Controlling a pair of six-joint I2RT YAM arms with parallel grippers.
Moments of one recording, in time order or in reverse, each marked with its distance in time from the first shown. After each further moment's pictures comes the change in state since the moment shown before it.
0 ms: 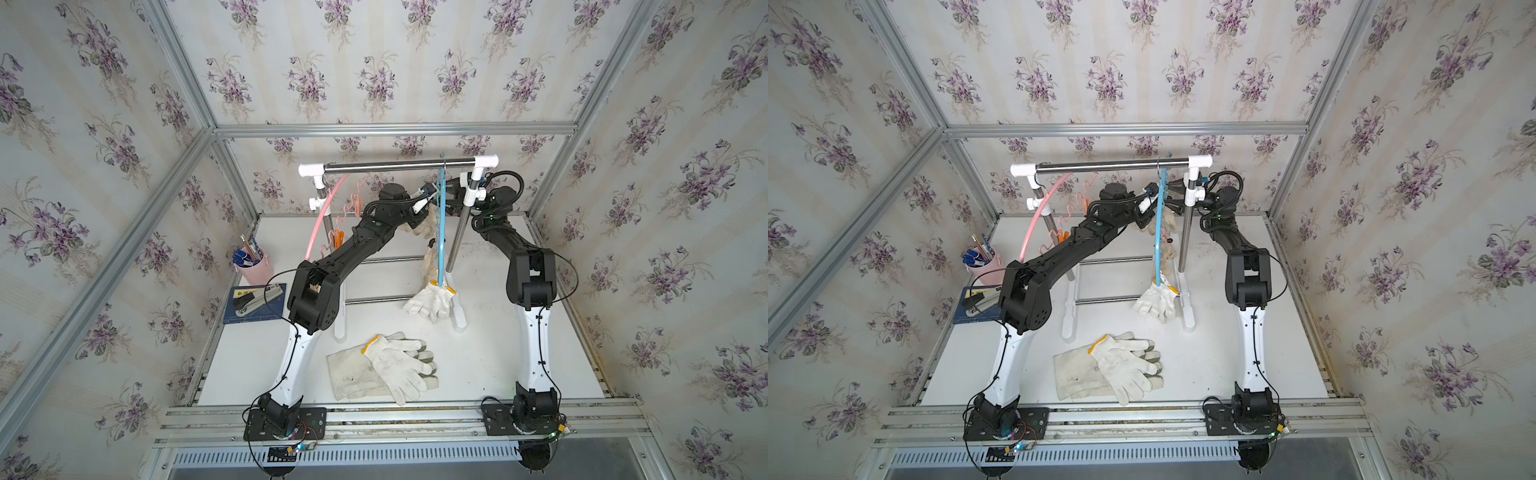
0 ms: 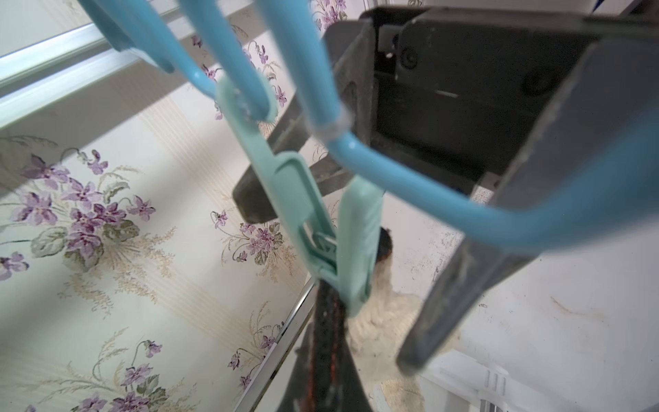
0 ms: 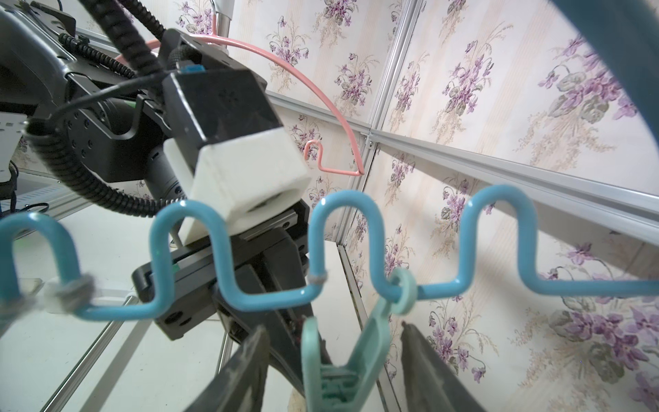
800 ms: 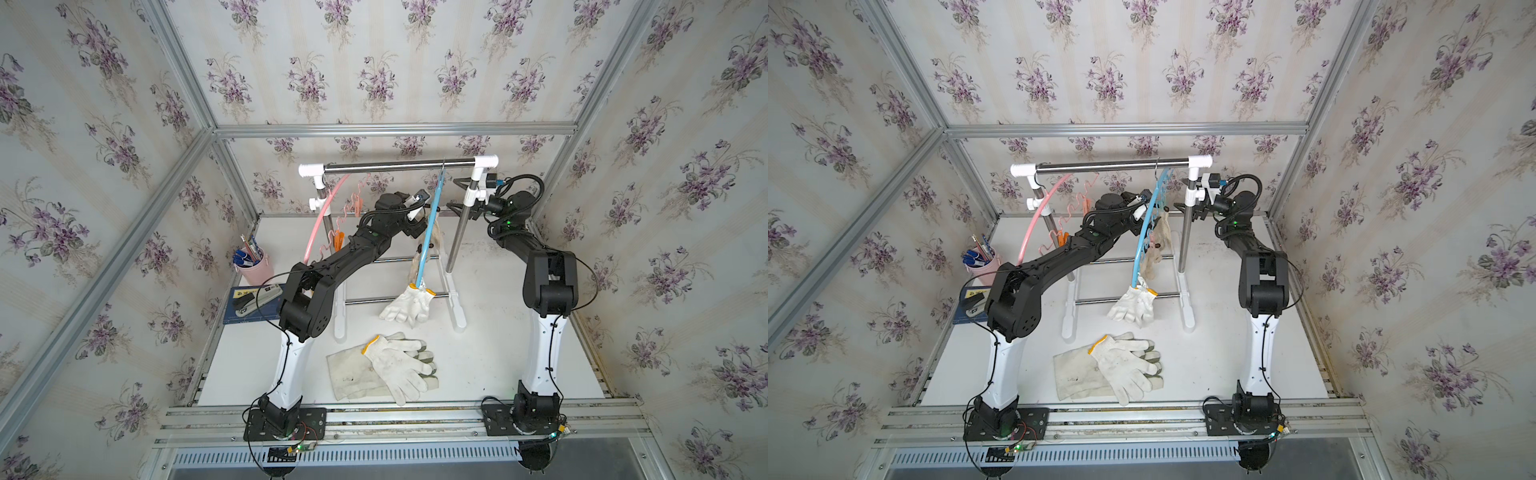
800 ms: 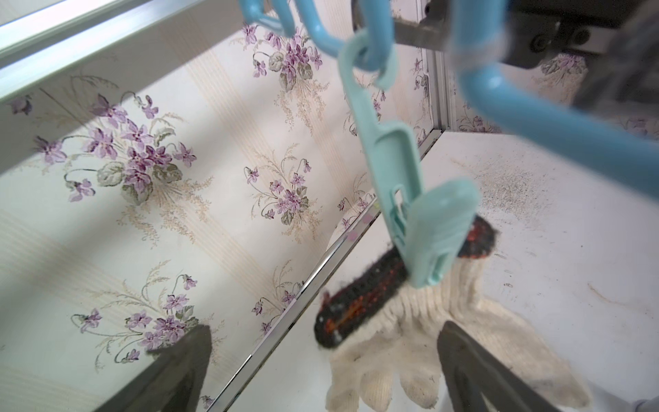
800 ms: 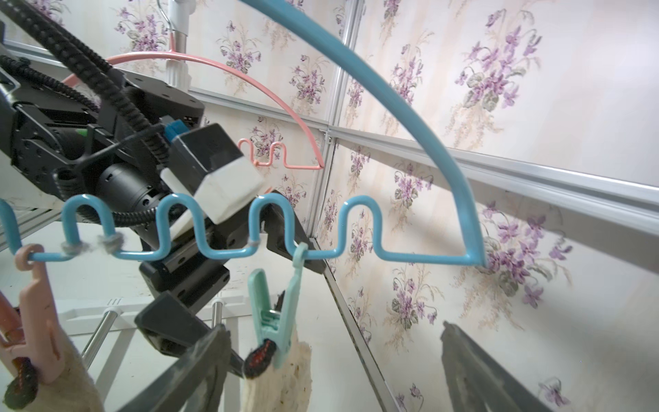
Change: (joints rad) left arm -0.010 -0.137 -0.278 0.137 -0.170 -0.031; right arm -0.093 -0.180 -0.299 -0.003 0.105 -0.058
